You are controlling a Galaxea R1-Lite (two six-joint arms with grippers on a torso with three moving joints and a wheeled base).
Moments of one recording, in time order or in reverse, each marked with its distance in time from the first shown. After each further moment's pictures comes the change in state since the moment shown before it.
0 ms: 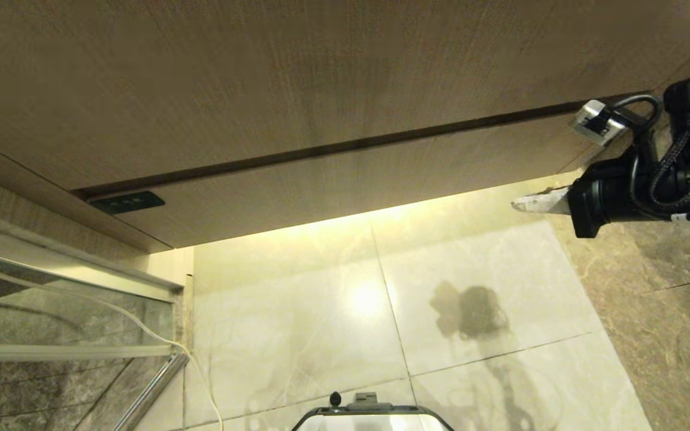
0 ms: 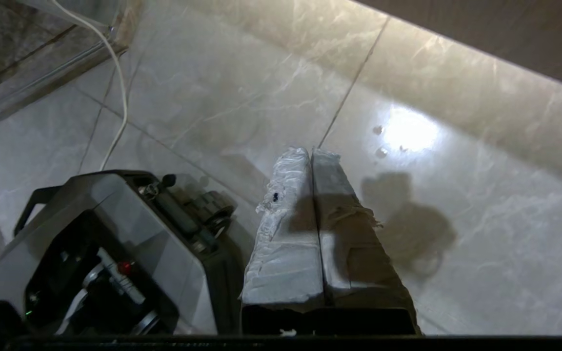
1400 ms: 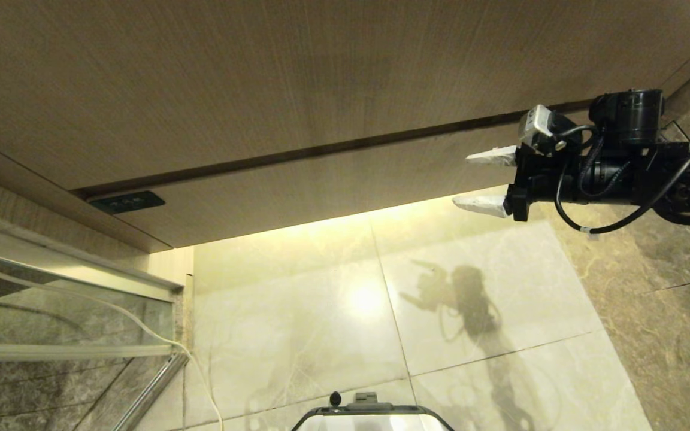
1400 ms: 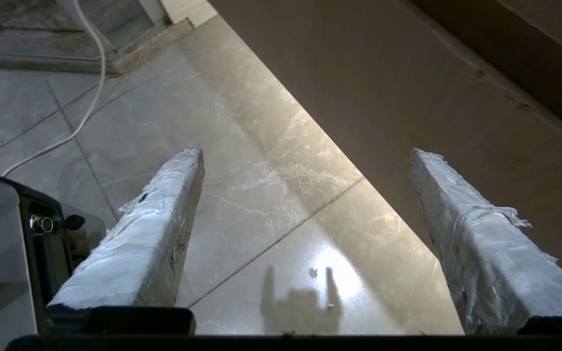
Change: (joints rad) left arm 0.000 0.000 0.000 0.000 0.000 0.000; right arm 0.010 0.259 -0.079 -0.390 0.283 -0.337
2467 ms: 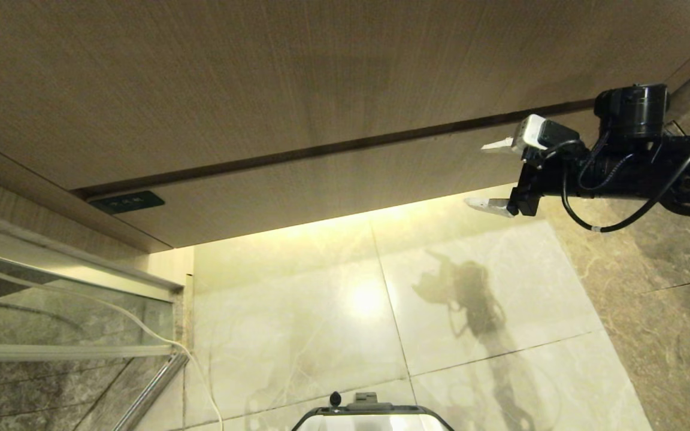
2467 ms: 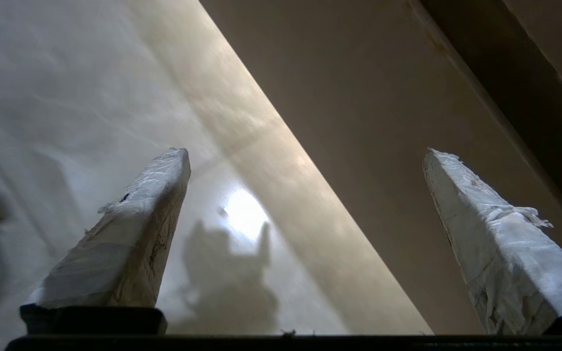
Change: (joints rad) left arm 0.000 0.000 0.000 0.000 0.000 -0.001; right arm -0.030 0.005 -0.046 0.056 -0.210 -0.244
